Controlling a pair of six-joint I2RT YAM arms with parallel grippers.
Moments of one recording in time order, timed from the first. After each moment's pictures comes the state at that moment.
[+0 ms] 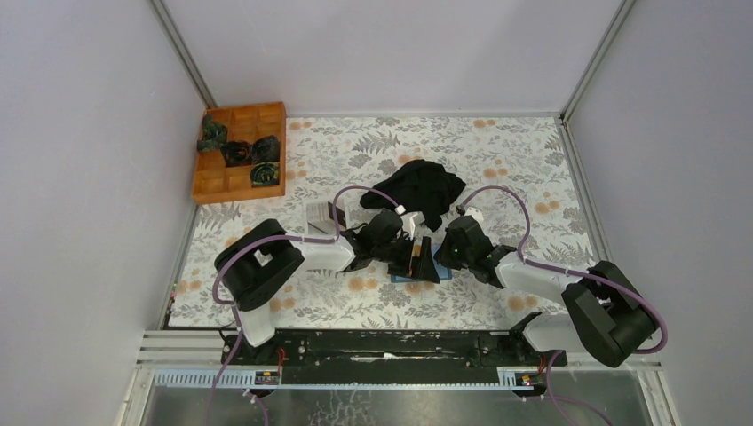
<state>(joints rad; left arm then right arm) -0.87 1.81 0.83 0.24 0.49 -0.76 0.62 1.31 0.45 0.02 0.09 0.77</state>
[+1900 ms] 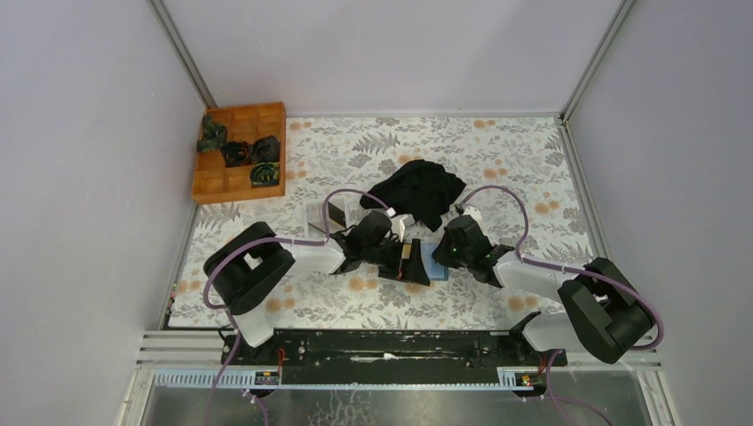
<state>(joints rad) -0.84 1.75 0.75 0.24 0.53 -0.74 0.62 1.34 0.45 0.06 0.09 0.77</state>
